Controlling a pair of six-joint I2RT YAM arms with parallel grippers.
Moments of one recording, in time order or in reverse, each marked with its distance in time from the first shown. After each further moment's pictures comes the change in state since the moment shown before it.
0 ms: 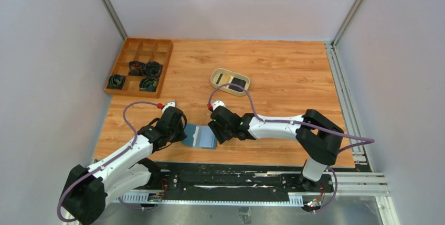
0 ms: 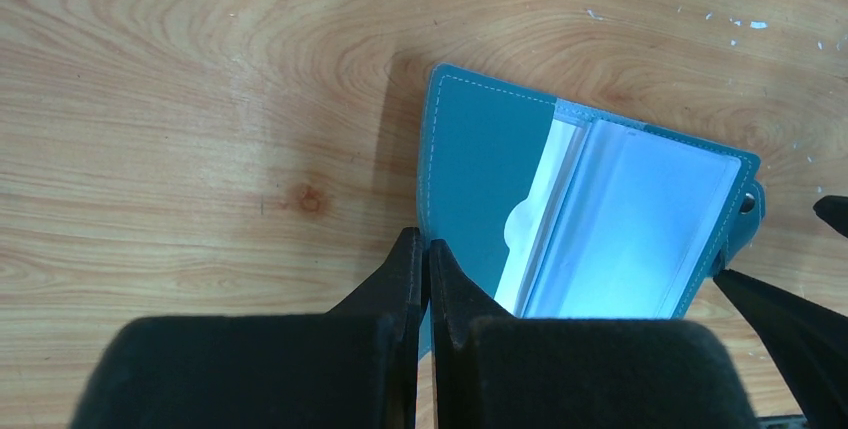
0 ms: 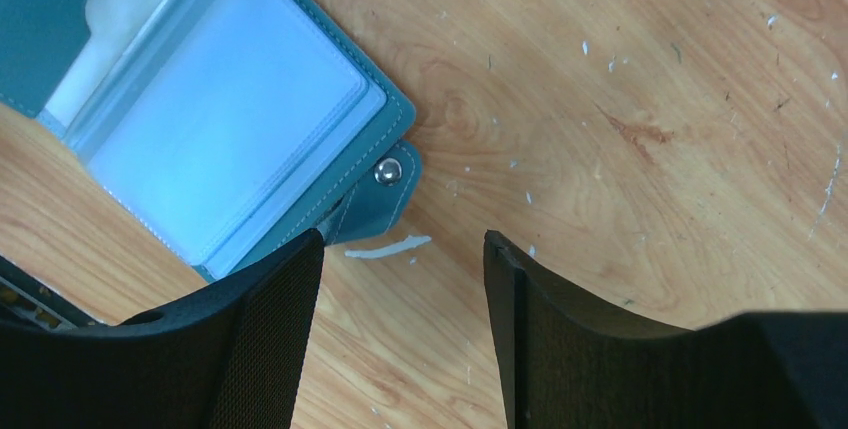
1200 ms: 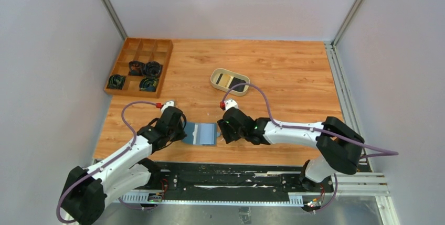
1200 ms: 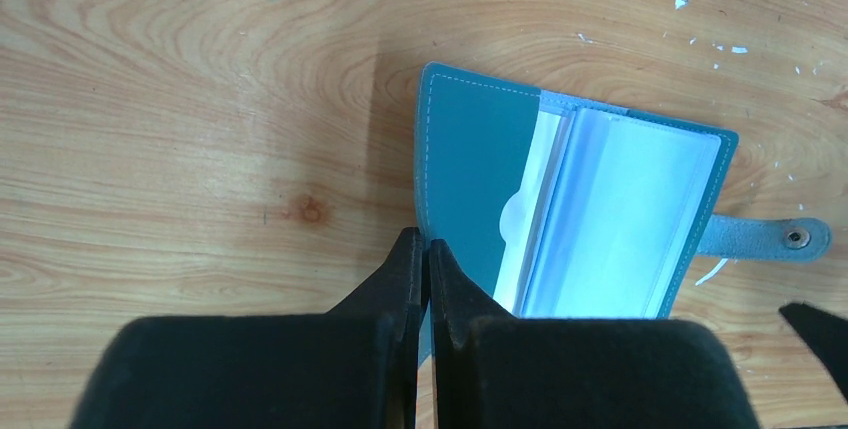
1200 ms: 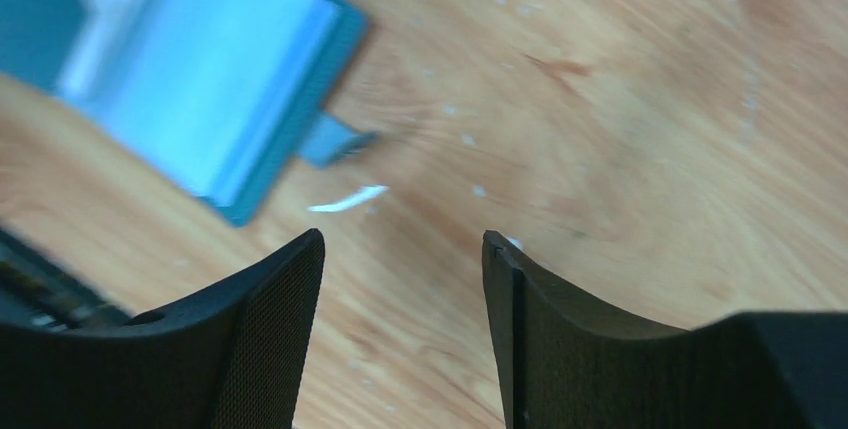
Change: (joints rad) left arm 0.000 -0.011 0.000 0.013 -0.023 -0.014; right arm -0.024 -0.160 -0.142 0.029 0.083 0.067
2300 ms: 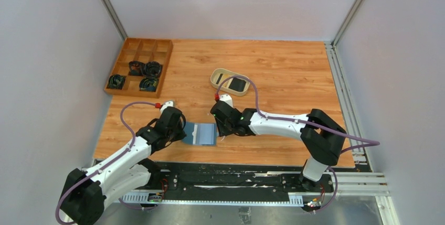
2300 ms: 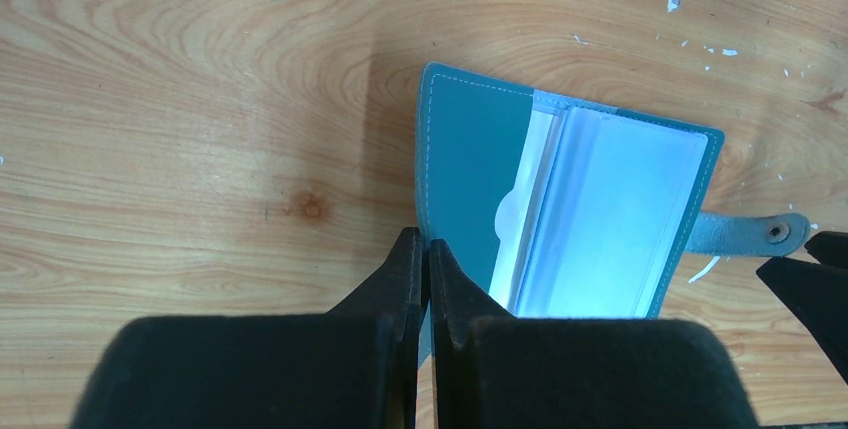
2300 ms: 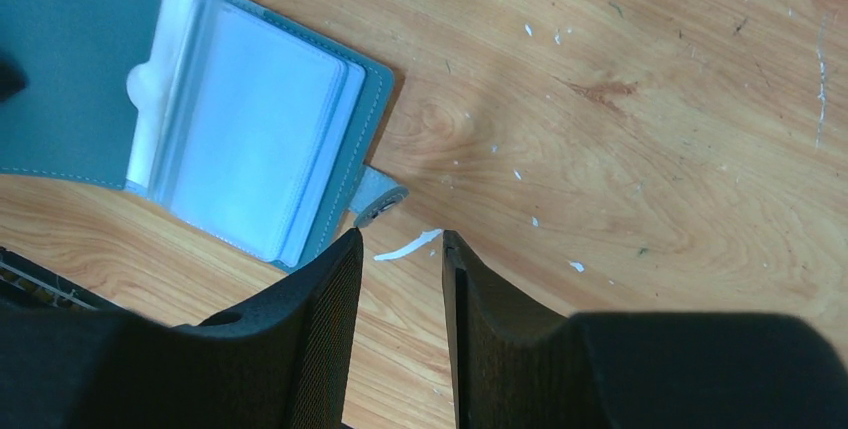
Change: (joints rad) left arm 0.000 -0.026 -0.001 -0.013 -0.003 -0.008; right arm -0.001 0.142 0.213 -0.141 -0.041 0.211
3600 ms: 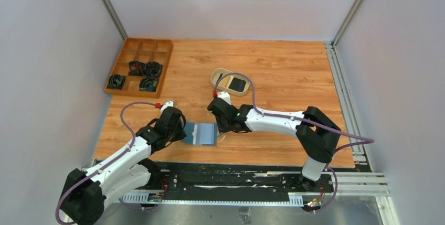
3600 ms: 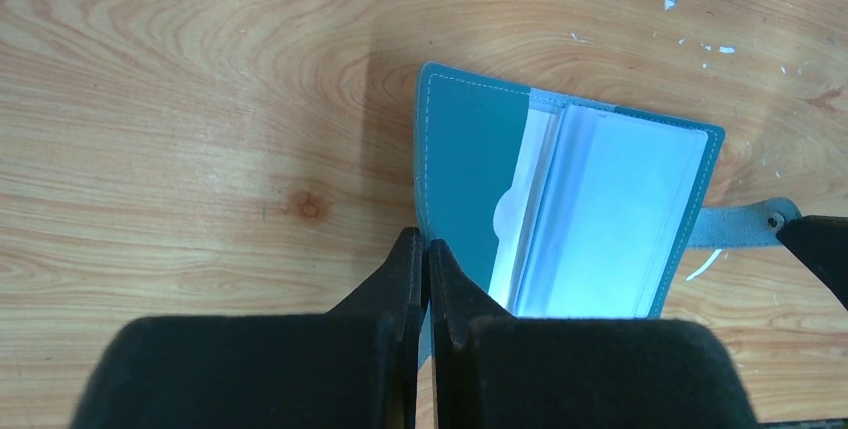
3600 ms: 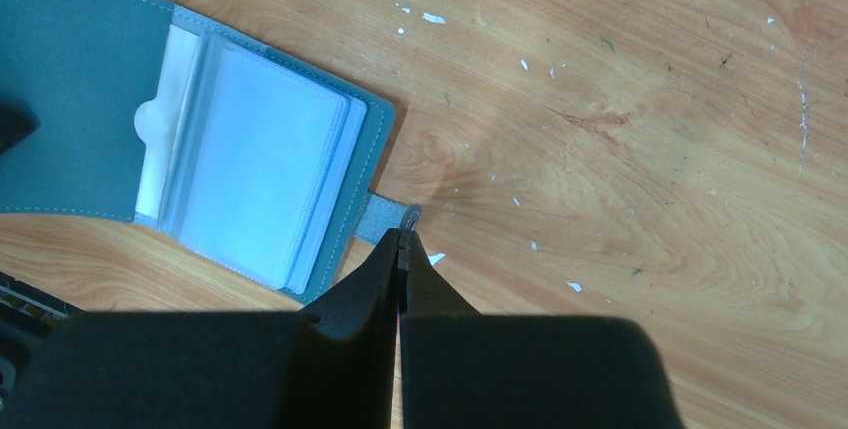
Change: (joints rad) left arm 0.000 0.002 0.000 0.000 0.002 0.000; right arm -0.013 0.058 0.093 -0.056 0.013 -0.001
